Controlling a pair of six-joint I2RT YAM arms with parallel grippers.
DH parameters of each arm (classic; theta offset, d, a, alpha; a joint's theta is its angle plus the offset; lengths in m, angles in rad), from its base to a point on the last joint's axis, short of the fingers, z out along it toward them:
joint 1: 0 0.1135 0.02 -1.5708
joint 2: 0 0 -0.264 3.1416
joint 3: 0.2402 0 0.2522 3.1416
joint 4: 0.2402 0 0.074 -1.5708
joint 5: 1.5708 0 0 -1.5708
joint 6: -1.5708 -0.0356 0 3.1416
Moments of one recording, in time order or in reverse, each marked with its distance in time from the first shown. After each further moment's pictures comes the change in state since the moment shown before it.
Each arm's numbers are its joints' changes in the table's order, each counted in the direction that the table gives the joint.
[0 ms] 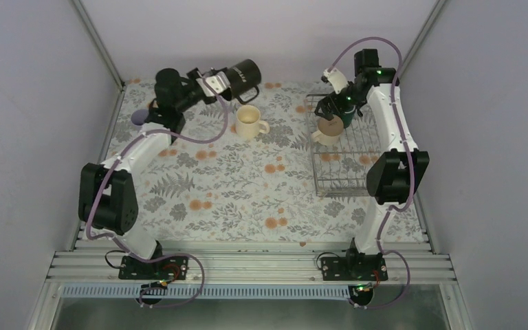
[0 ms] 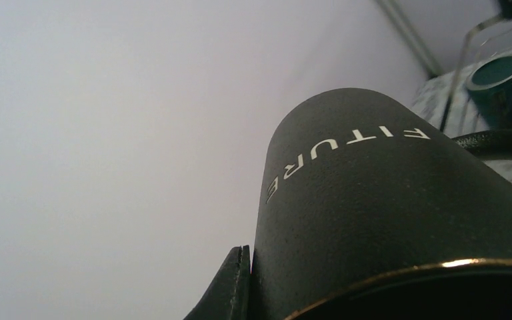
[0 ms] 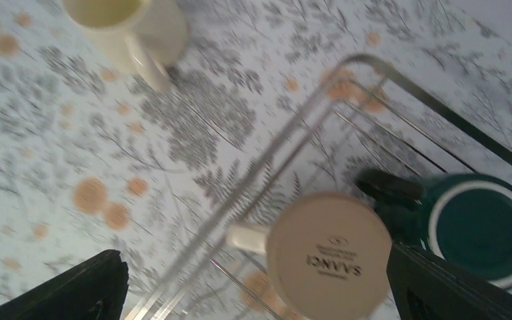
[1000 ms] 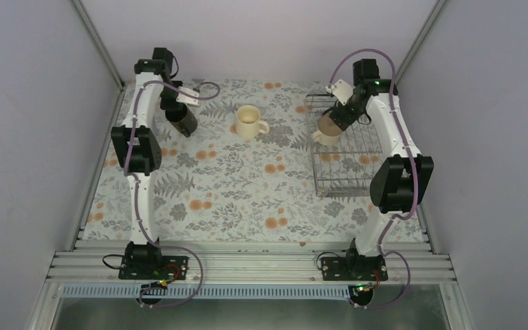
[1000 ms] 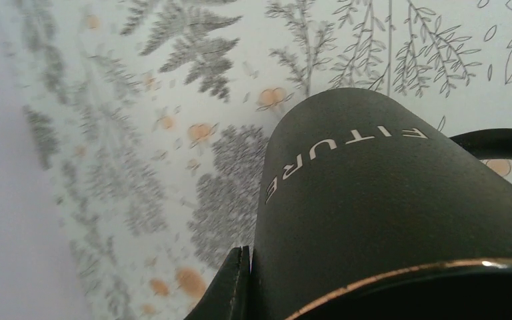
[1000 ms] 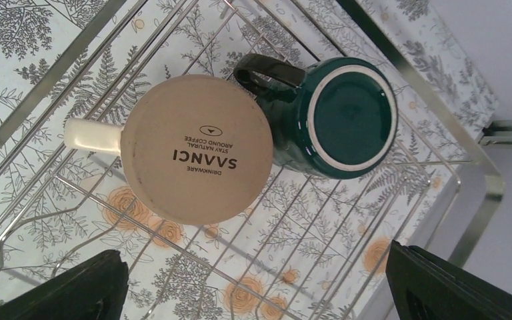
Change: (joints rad) left arm 0.275 0.765 1.244 1.727 -0.371 -0.854; right arm 0.007 -0.117 -0.242 -0.138 0.488 0.158
